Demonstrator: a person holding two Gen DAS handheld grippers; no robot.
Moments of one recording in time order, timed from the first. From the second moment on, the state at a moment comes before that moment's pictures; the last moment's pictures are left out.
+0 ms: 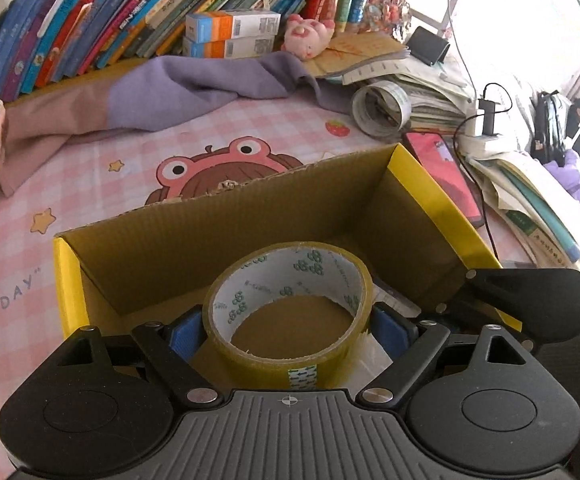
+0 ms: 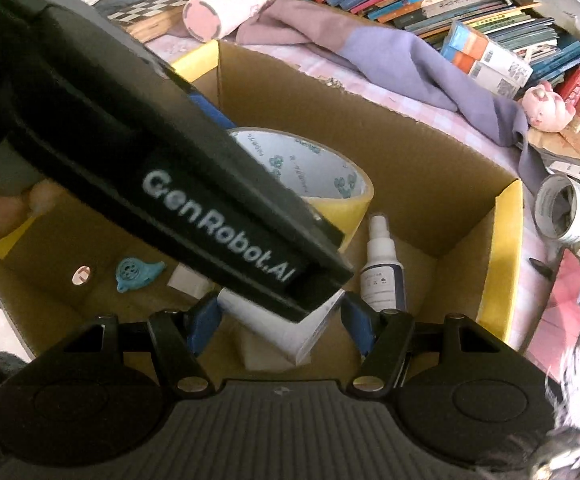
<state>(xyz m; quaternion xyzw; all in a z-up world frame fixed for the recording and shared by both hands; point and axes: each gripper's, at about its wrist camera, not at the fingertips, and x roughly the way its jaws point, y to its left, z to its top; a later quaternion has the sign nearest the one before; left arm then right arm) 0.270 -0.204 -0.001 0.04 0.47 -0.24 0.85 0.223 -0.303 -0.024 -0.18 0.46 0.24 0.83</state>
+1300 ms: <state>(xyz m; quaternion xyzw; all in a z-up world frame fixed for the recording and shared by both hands) 0.114 -0.049 0.063 -0.02 0.25 -0.22 0.94 0.086 -0.287 0.047 -0.02 0.28 -0.01 0.96</state>
